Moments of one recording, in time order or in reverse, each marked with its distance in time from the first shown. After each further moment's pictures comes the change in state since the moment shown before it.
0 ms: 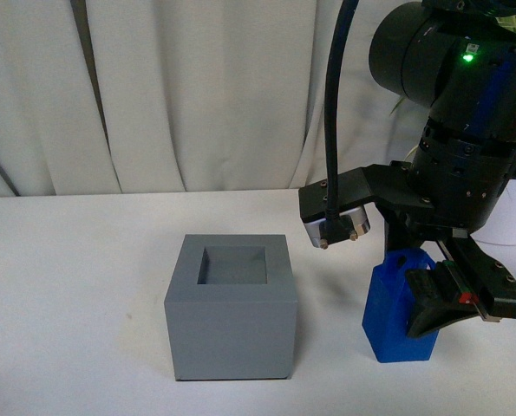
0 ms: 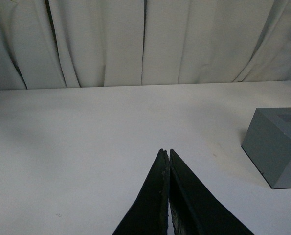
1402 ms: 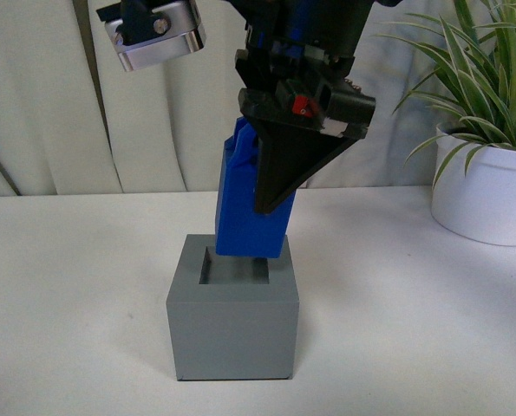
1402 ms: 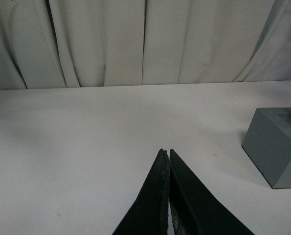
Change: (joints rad) left arm 0.000 0.000 0.000 0.000 0.000 0.000; right arm 0.220 0.126 0.588 -0.345 -0.098 0.072
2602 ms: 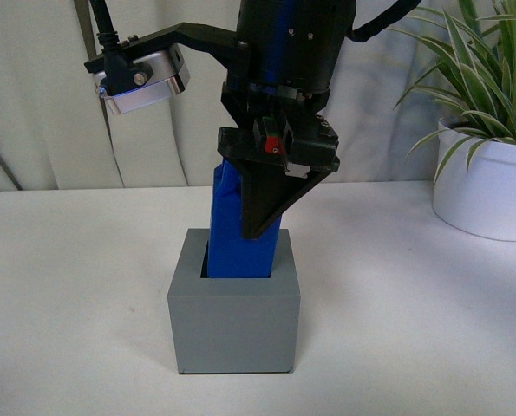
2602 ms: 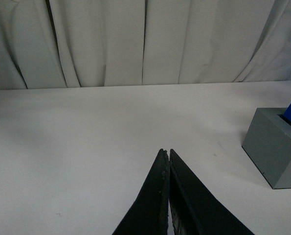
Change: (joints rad) left arm 0.000 0.000 0.000 0.000 0.000 0.000; right arm 0.030 0.059 0.001 0.011 0.033 0.039
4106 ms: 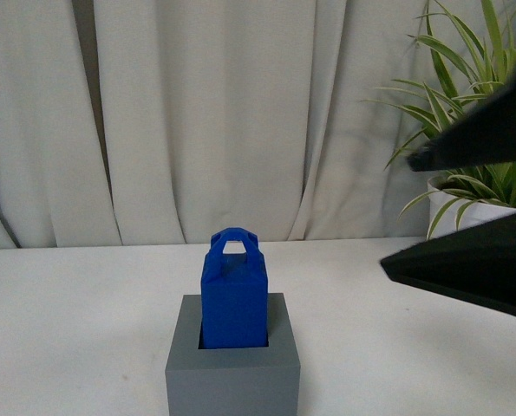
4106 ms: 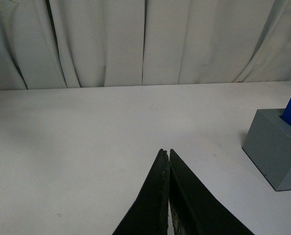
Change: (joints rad) left arm 0.000 0.000 0.000 0.000 0.000 0.000; right arm -0.321 -1.033 -1.360 1.103 -0.499 0.415
